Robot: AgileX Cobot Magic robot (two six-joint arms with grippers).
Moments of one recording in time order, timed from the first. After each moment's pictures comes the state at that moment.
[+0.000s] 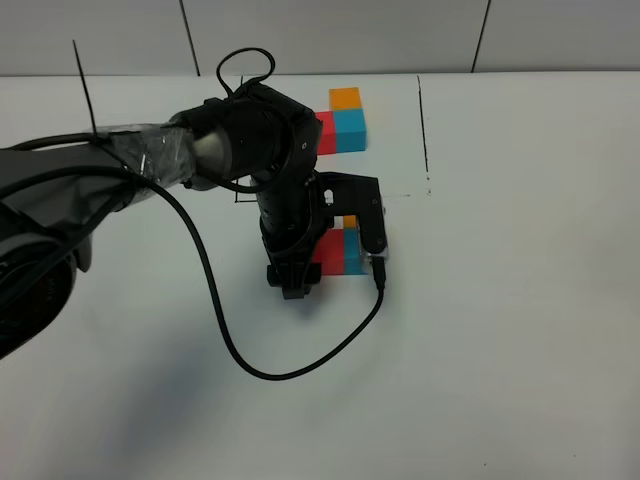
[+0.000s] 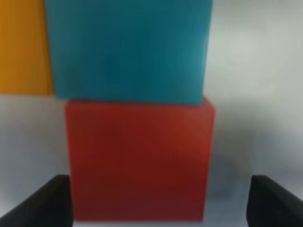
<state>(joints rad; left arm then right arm) -0.63 2.22 -1.63 0.00 0.88 0.88 -0.01 0.01 -0.50 0.02 1.07 -0.05</state>
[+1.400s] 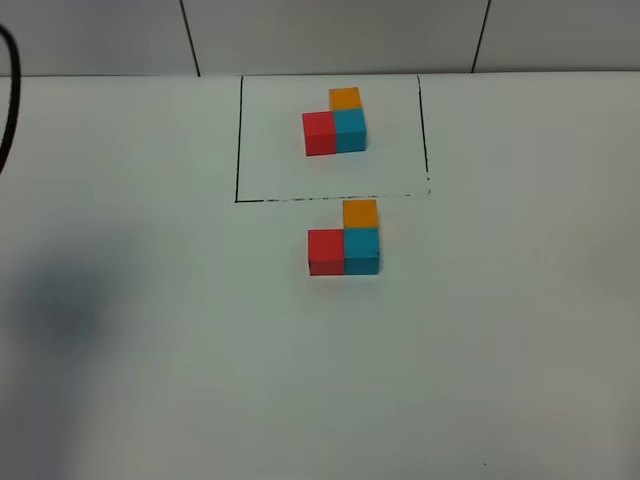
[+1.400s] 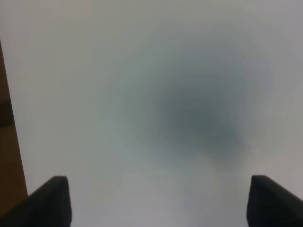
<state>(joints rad) -0.10 1.14 -1.21 0.15 1.14 0.14 -0.01 0.01 -0.50 0.02 1.07 -0.05</state>
